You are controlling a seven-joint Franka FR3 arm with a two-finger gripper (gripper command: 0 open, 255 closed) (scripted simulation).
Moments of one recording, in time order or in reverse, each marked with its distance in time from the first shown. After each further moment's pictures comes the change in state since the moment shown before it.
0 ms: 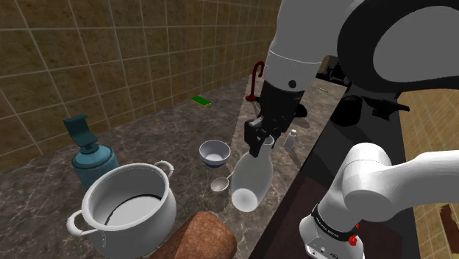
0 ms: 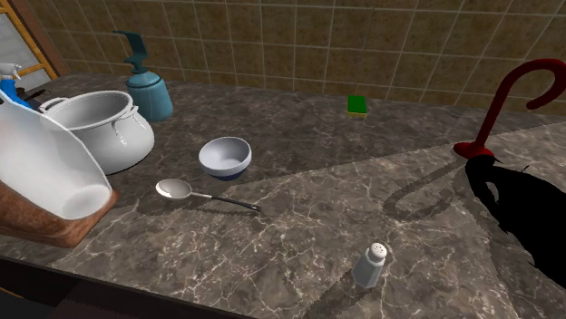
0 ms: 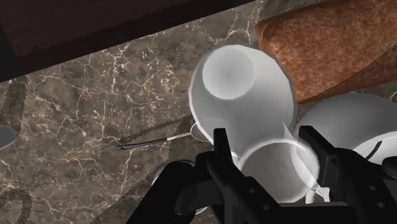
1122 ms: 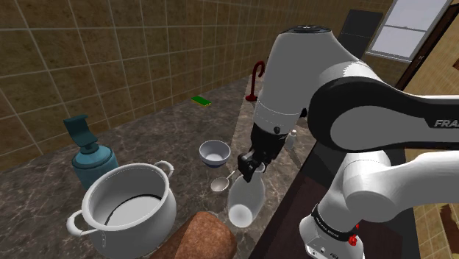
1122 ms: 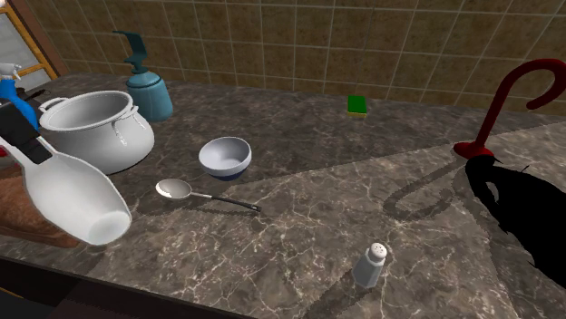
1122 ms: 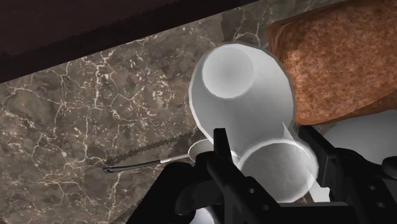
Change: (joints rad) arm 0.030 -0.023 0.066 -0.231 0.065 0.208 -0.007
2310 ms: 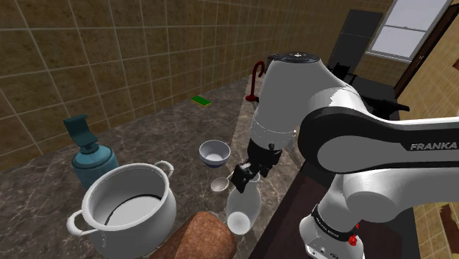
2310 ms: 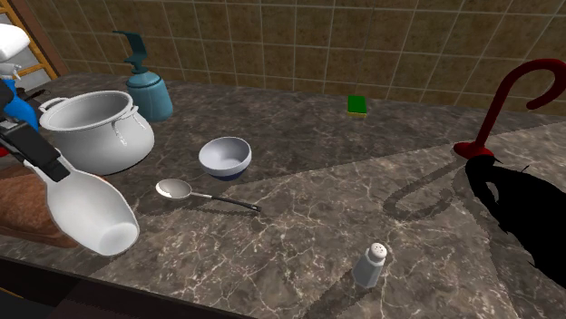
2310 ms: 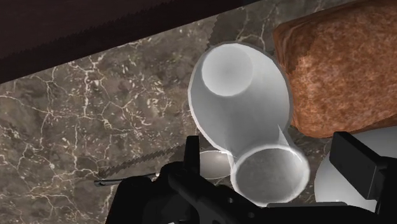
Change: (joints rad) arm 0.015 0.017 0.042 -0.089 0.038 0.106 0.001
